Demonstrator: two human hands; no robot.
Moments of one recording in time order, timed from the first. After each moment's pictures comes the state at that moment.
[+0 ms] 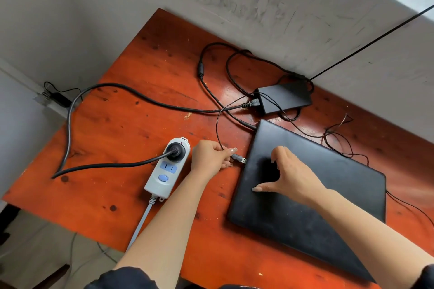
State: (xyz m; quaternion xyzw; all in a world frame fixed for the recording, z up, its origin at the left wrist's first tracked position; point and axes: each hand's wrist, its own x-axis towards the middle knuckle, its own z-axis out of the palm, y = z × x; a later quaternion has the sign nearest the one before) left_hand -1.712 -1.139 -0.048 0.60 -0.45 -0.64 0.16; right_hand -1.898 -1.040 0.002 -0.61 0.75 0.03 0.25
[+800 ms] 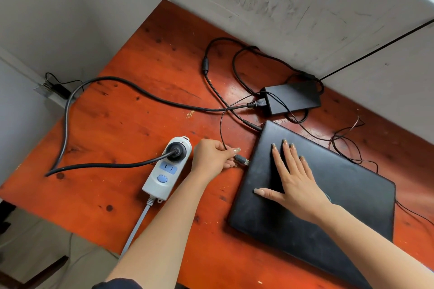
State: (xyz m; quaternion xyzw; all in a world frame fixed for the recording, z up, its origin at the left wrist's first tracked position) left_hand -1.712 -1.143 -0.051 0.59 -0.43 -0.66 0.17; right_hand -1.897 -1.025 -0.012 -0.63 0.73 0.15 0.22
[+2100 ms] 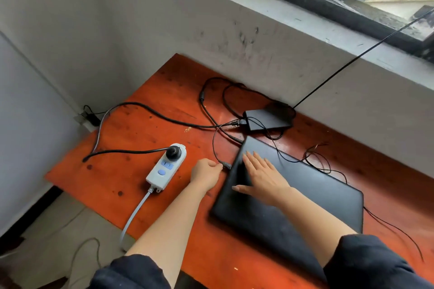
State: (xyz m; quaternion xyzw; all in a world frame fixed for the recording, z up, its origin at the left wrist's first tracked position) left_hand -1.720 -1.086 -0.004 0.65 -0.48 -0.57 0.15; right_hand -1.888 -1.033 0.010 -0.71 0.66 0.13 0.20
